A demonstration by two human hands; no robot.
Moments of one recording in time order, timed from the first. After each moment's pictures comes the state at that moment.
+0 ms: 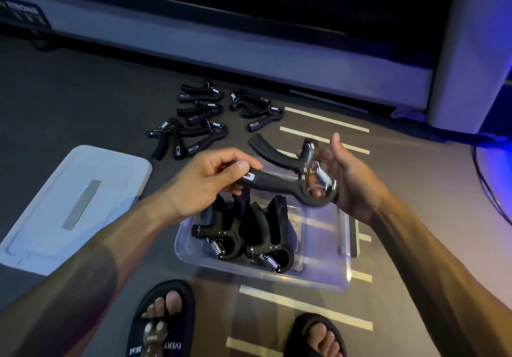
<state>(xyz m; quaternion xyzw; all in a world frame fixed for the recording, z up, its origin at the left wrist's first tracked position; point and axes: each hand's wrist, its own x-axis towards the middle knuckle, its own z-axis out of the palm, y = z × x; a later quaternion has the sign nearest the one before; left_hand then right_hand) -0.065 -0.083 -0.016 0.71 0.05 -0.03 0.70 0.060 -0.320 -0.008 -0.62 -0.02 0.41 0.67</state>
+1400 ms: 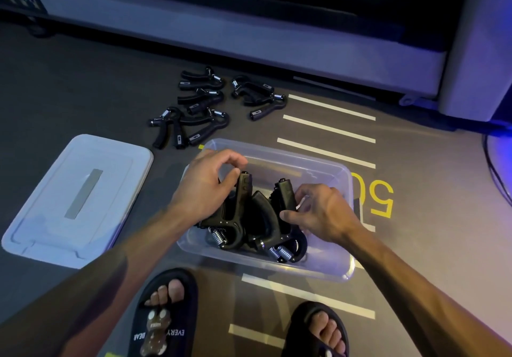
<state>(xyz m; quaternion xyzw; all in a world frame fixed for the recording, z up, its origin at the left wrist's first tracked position) -0.070 -0.085 -0.068 0.90 0.10 0.10 0.42 0.014 -0.327 -0.073 -0.91 -0.20 0.25 0.25</state>
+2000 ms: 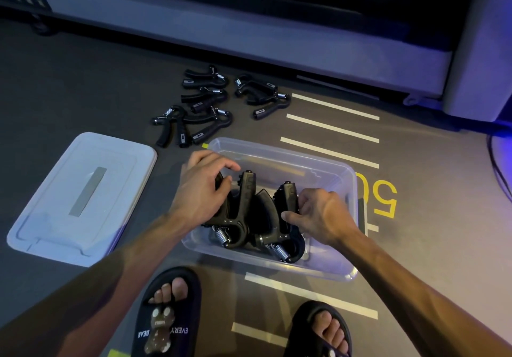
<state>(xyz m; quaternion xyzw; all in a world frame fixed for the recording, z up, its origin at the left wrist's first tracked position) -0.081 -0.074 -0.095 0.93 0.10 0.11 0.34 0.003 -0.315 -0.072 -0.93 -0.17 0.26 0.21</state>
